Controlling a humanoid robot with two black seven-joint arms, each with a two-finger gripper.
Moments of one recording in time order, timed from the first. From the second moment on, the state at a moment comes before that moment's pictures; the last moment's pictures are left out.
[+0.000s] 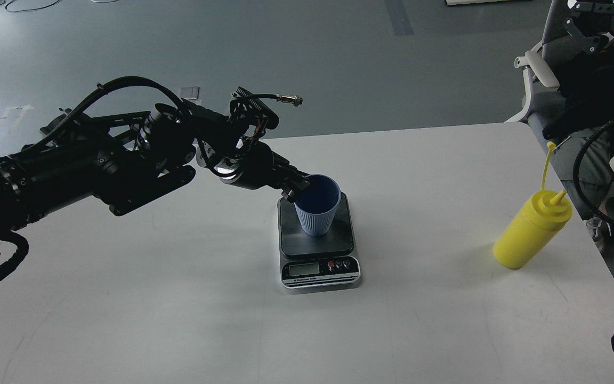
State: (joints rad) left arm -1.33 0.29 0.07 -0.92 1.67 -0.42 -0.49; right arm 0.53 -0.22 1.89 1.39 -0.76 0.49 -0.31
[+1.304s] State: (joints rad) left arm -1.25 0.64 -0.39 -0.91 0.19 -0.34 -0.49; right arm 0.52 -0.24 1.89 1.38 -0.76 0.49 -0.32
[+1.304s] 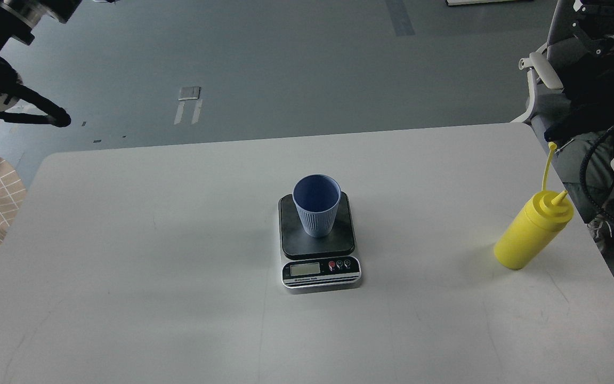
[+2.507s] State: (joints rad) left arm -1.16 0.47 -0.45 -0.95 0.20 -0.38 -0.49; right arm 0.00 -0.06 2.18 1.69 0.19 0.28 -0.36
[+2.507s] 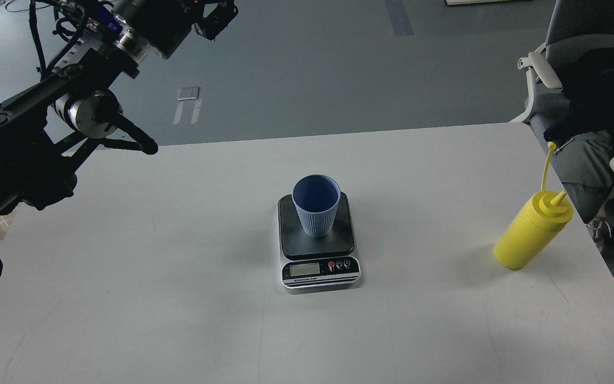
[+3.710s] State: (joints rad) left arm -1.10 0.50 -0.46 -0.95 0.22 -0.44 -0.49; right arm -0.35 0.00 1.87 1.65 0.18 0.49 -0.41
